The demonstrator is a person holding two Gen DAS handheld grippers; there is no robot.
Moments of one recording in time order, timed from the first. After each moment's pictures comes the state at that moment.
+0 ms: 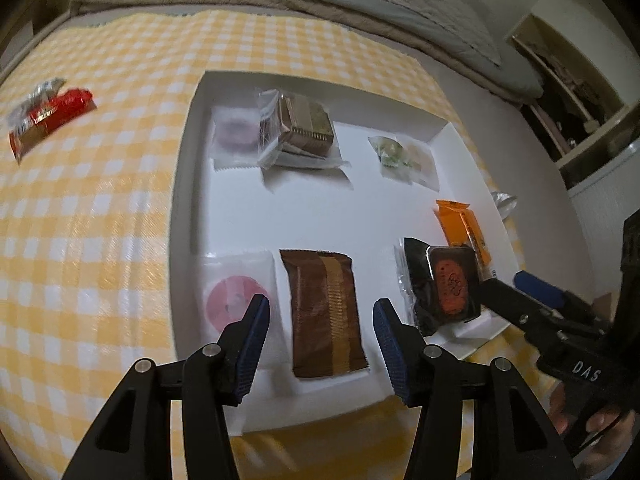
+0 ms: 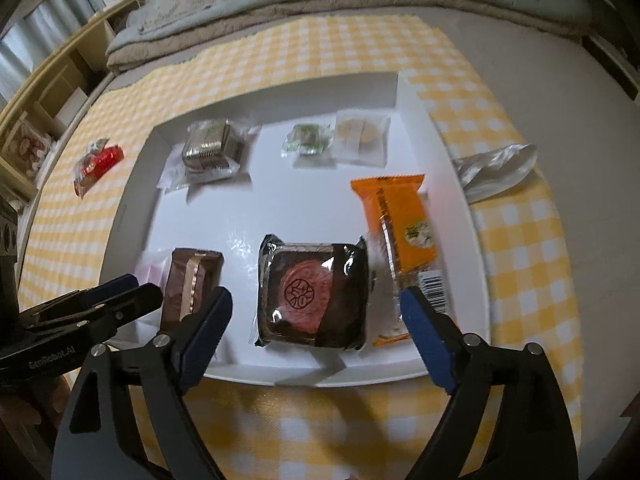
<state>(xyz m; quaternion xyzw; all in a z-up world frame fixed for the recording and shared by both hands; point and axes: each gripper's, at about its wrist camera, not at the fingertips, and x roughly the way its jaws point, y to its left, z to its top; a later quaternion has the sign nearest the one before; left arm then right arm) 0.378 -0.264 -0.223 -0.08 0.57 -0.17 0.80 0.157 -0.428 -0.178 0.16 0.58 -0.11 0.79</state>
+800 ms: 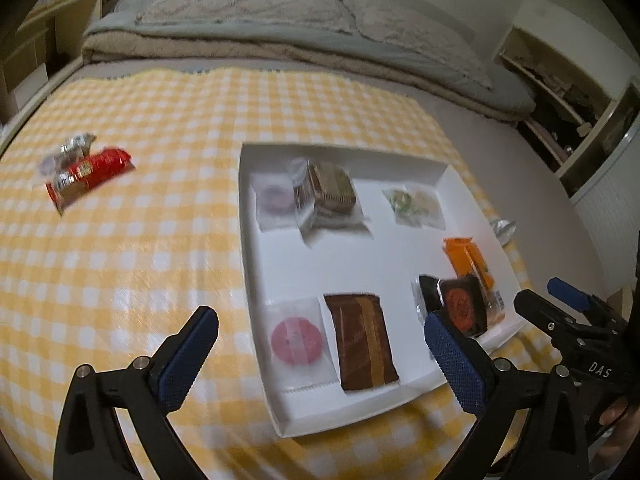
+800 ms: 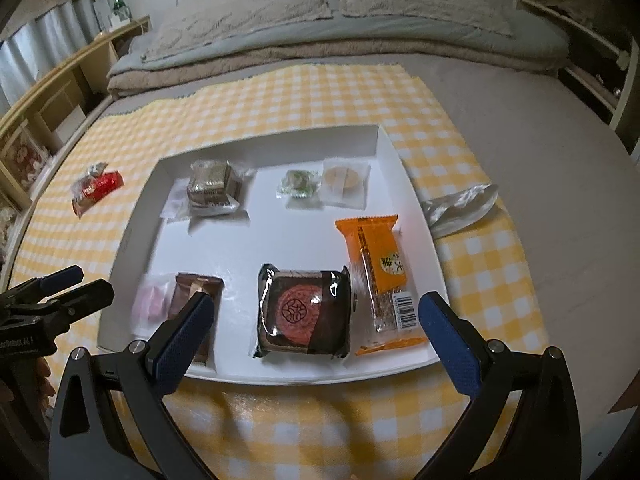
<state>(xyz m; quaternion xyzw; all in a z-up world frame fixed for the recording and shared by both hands) 0.357 -0.218 -0.172 -0.05 0.50 -0.18 0.85 0.145 -0.418 -0.142 0.12 0.52 -0.14 0.83</state>
